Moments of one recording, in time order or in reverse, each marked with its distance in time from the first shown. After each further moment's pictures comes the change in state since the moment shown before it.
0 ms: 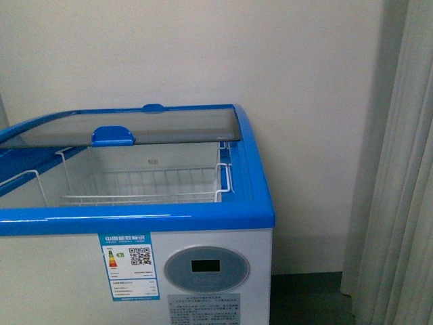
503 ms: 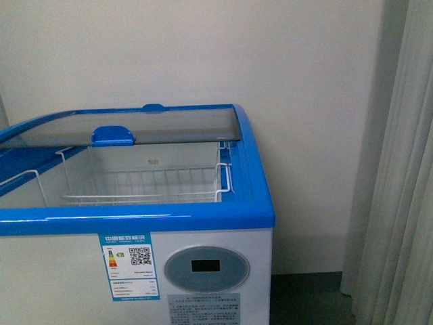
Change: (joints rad) left arm 0.000 0.000 0.000 0.000 0.000 0.000; right arm 0.000 0.000 0.000 0.000 0.000 0.000
